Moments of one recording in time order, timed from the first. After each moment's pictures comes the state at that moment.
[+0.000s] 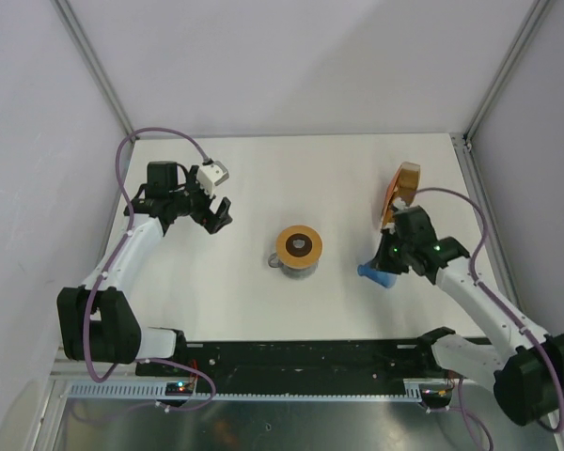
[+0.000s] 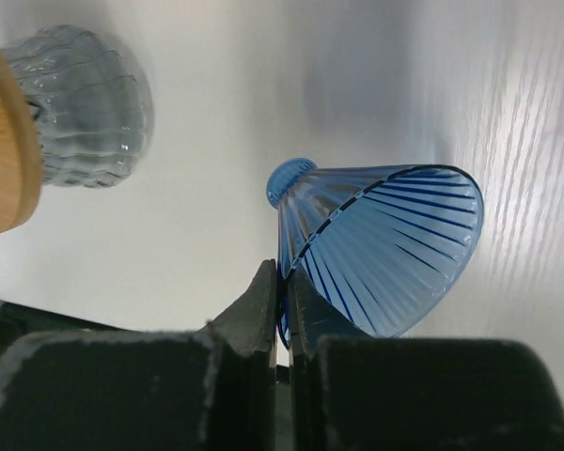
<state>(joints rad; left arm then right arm) -0.07 1.33 1.04 -0.46 0.58 0.58 0.31 1.00 0.71 -0.67 -0.16 0.56</state>
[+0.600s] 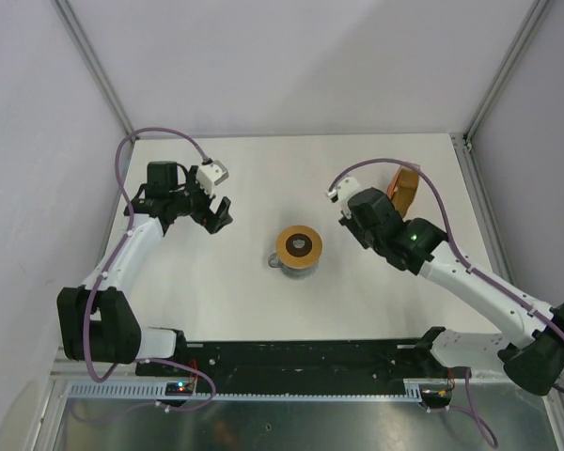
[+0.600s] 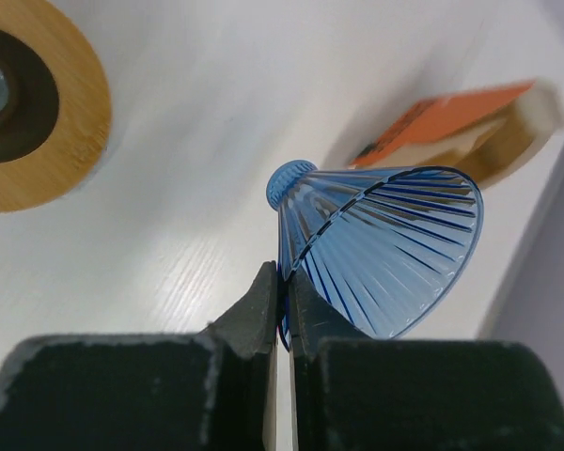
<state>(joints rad) -0.07 1.33 1.04 -0.46 0.58 0.56 0.76 1.18 1.13 -0.72 0.41 -0.08</state>
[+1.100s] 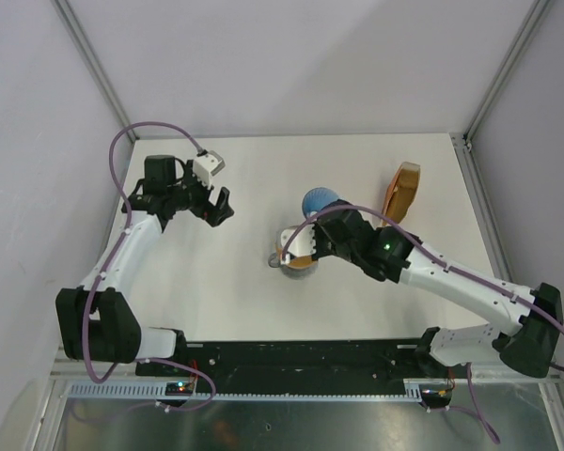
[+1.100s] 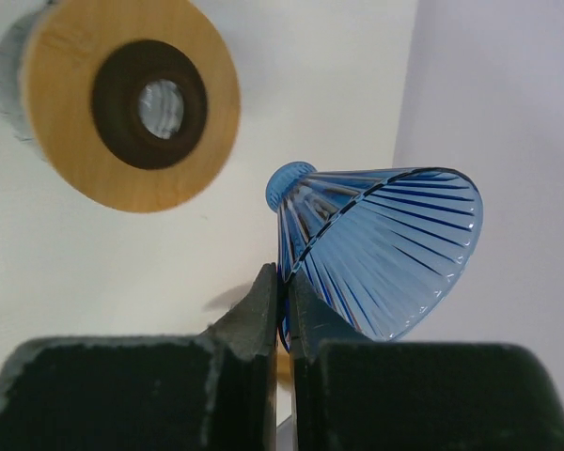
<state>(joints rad) -0.07 1.34 1.09 -0.46 0.58 0.44 0.97 1.25 1.15 -0.55 0.28 -0.93</state>
